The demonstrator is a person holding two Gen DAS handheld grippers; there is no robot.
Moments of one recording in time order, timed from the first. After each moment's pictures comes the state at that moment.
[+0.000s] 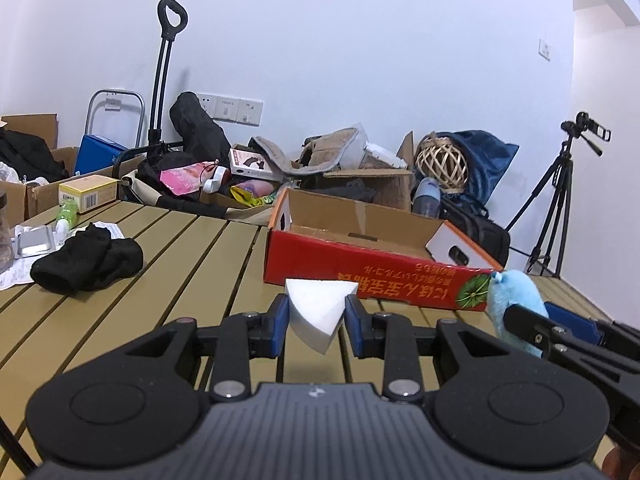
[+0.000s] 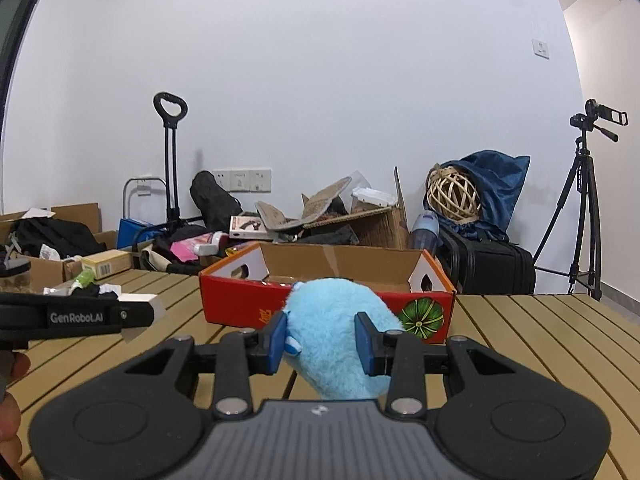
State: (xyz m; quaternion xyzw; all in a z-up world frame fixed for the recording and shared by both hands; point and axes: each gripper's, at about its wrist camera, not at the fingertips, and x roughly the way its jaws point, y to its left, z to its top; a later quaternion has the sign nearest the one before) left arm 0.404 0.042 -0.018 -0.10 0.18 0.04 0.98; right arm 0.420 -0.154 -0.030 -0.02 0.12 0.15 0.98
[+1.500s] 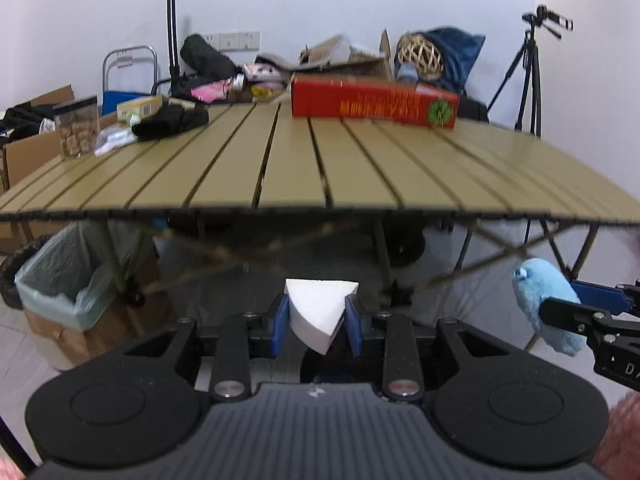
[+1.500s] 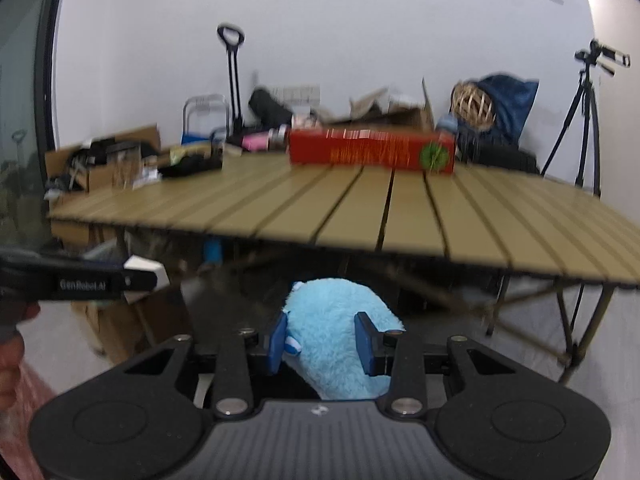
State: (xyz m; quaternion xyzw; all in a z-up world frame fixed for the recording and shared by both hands) left arm 0.172 0.024 -0.103 -0.02 0.30 0.03 0.95; right arm 0.178 -0.201 -0.107 -0.04 0.25 0.20 0.94
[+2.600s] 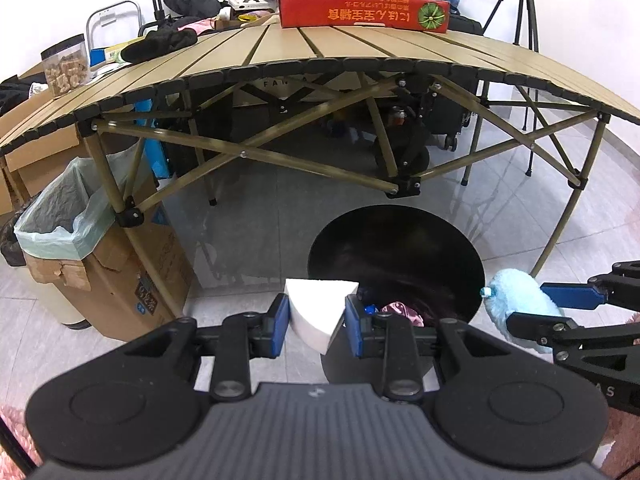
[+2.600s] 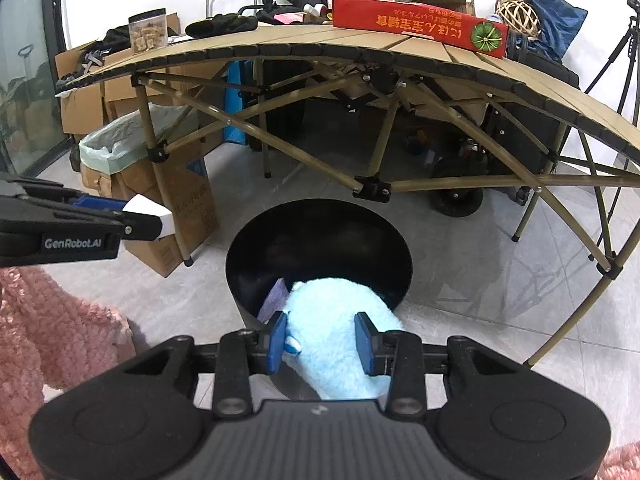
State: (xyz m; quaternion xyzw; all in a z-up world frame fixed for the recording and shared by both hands) left arm 0.146 0.019 -0.163 0.01 0.38 0.03 0.92; right arm 0.155 -0.166 -0.181 -0.10 0.39 0.23 0.89
